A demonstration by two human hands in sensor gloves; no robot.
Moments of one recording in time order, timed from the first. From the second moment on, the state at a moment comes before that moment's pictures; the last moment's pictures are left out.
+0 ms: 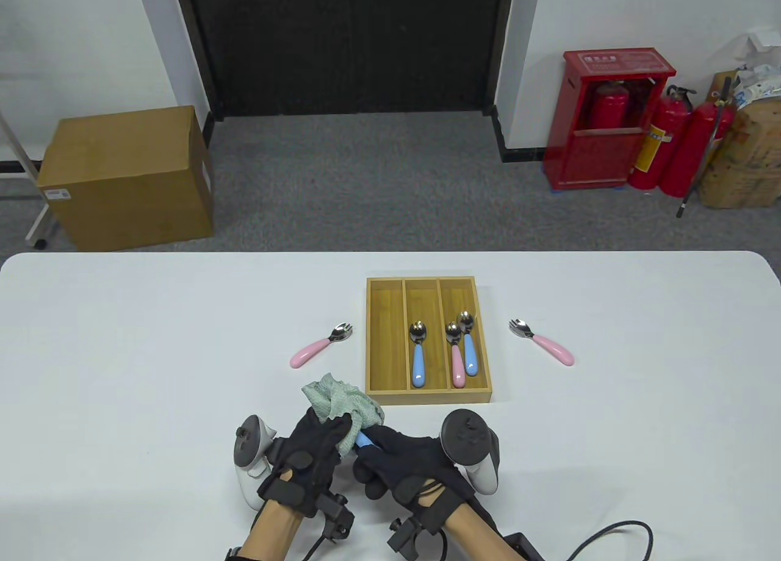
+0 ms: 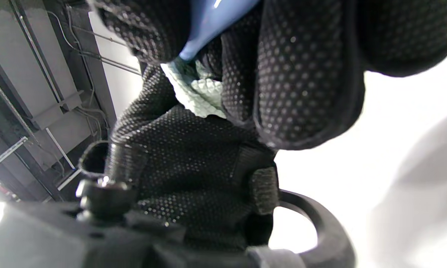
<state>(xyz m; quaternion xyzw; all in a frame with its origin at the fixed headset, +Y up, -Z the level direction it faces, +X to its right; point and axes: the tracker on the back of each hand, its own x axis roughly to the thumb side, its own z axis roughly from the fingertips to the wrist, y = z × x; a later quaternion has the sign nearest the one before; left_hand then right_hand) -0.171 -0.768 -0.329 -0.08 -0.12 0.79 0.59 0.043 -0.740 -0.317 0.24 0.08 0.76 0.60</state>
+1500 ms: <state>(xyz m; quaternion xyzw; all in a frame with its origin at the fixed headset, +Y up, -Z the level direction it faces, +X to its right) -0.180 -0.729 -0.322 0.02 -0.21 0.45 0.87 0.065 -0.729 -0.320 0.27 -0.02 0.89 0.38</state>
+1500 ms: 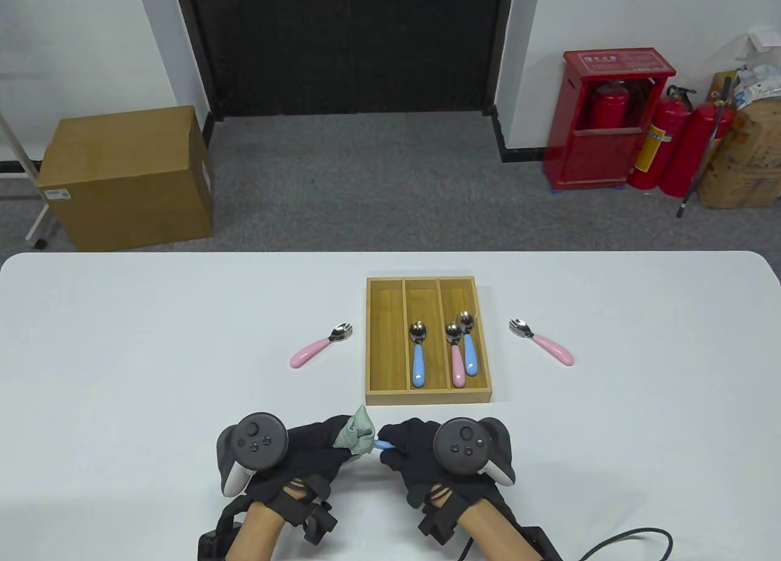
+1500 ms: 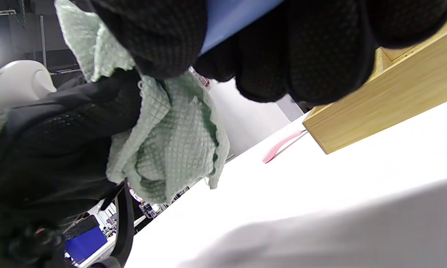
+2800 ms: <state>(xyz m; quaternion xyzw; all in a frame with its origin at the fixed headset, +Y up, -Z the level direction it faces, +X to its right) -0.190 -0.743 -0.328 0.08 -0.11 0.49 0.86 0.065 -0.734 -0.323 0.27 0.00 0.87 0.40</state>
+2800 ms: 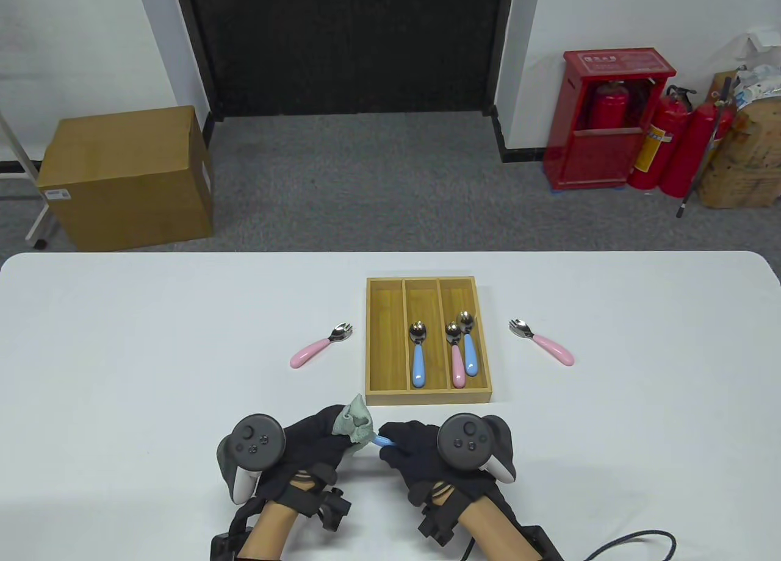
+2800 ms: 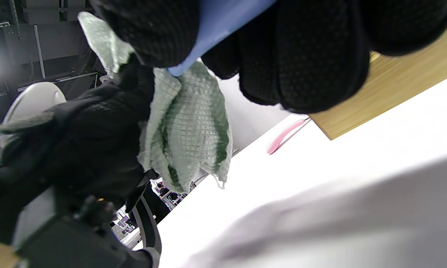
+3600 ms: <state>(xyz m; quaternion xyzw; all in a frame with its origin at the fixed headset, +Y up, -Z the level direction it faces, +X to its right) -0.186 -0.748 -0.324 0.08 -0.15 0.49 0.85 0.068 -0.736 -0.323 0.28 0.02 0.88 0.38</state>
